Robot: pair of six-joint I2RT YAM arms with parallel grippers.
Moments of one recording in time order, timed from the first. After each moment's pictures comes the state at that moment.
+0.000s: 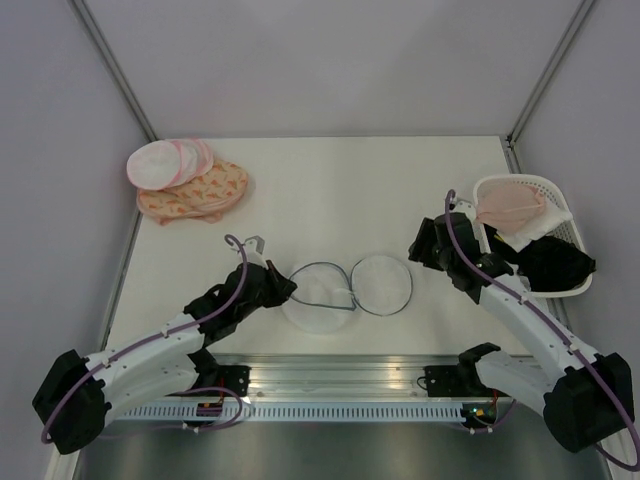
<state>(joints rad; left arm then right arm) -0.78 0.88 0.37 -0.04 -0.17 -0.86 0.33 1.03 0.76 -0.41 0.20 0.57</state>
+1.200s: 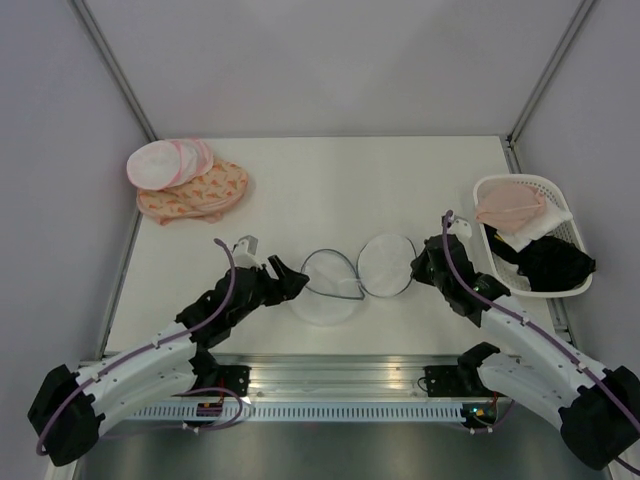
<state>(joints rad) -0.78 0.79 0.32 0.04 -0.16 -0.90 0.51 0.91 0.50 -0.30 0.26 0.72</state>
